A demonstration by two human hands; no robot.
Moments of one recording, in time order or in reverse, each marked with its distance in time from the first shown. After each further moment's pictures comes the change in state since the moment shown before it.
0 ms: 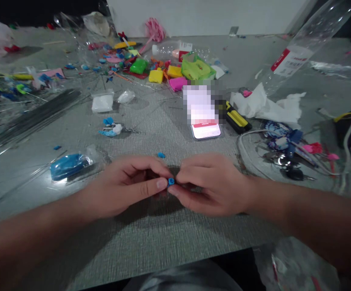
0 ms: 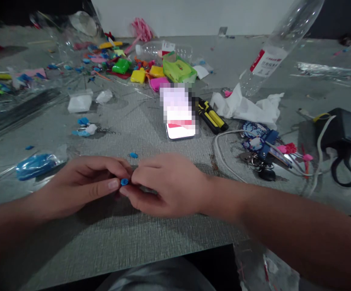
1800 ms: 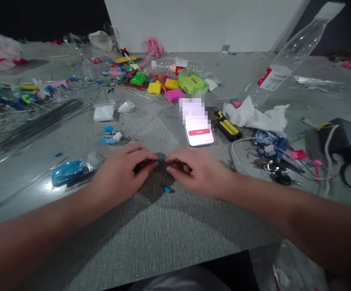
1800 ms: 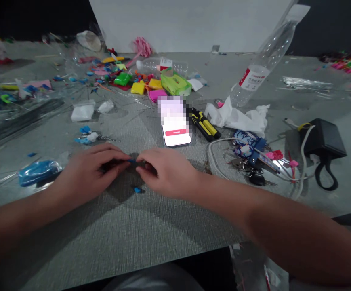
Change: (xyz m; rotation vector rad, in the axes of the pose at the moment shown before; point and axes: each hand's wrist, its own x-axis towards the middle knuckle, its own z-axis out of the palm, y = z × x) left_hand 0.016 -0.015 -0.017 1.075 0.302 0.187; right_hand 0.005 0.026 0.006 -0.088 0.013 0.292
